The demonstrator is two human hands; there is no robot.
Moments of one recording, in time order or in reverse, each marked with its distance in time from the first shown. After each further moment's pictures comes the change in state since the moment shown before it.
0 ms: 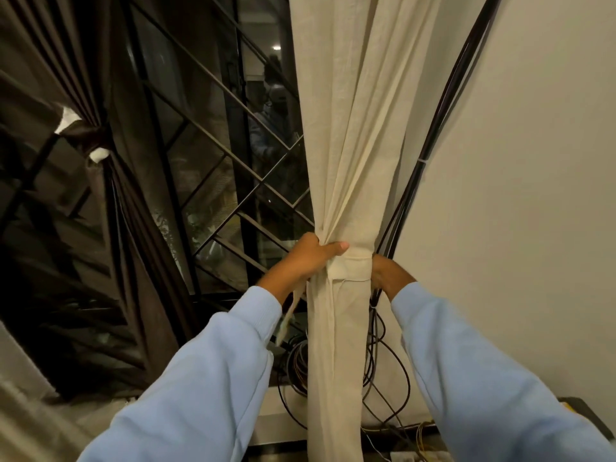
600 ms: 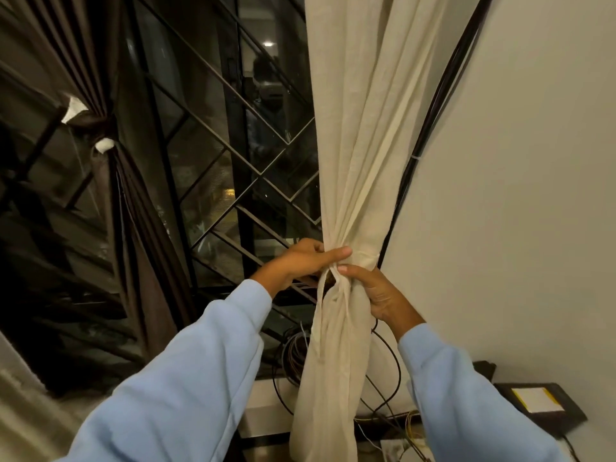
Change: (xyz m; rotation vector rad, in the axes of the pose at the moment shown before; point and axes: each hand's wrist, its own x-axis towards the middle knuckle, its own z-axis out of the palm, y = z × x) left_hand -0.015 -0.018 -0.012 0.107 -0.200 -0.034; right_hand -0.023 0.065 -0.004 0.278 -0.260 -0.350
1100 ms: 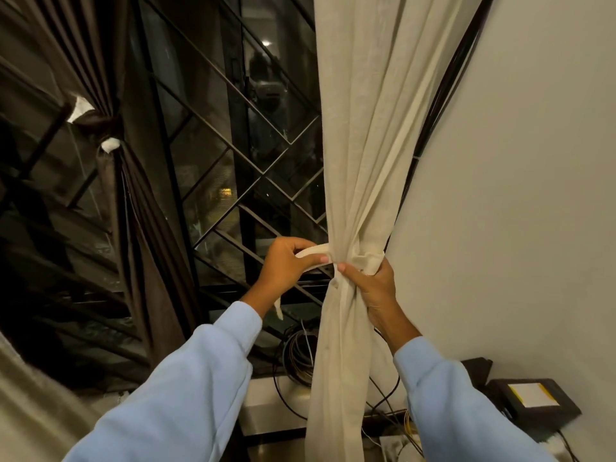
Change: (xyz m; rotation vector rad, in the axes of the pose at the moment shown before) left_hand -0.016 -0.032 -0.009 0.003 0.406 0.361; right_hand -0.012 0.017 0.011 -0.274 0.483 -0.288
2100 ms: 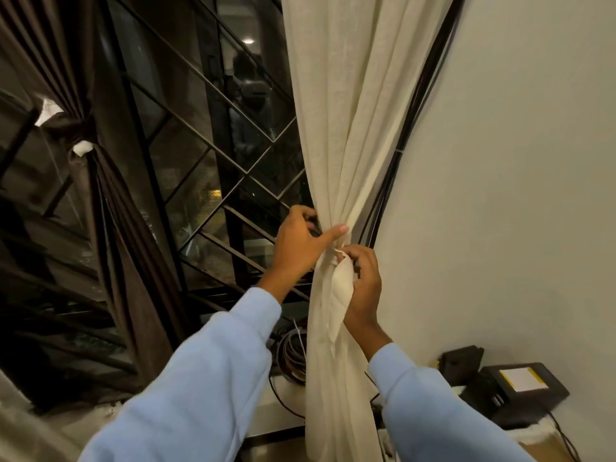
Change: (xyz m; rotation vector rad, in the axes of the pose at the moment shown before) left_hand 0.013 0.049 0.032 0.133 0.128 -0.015; right_hand -0.021 0.011 0.013 -0.339 0.163 -0.606
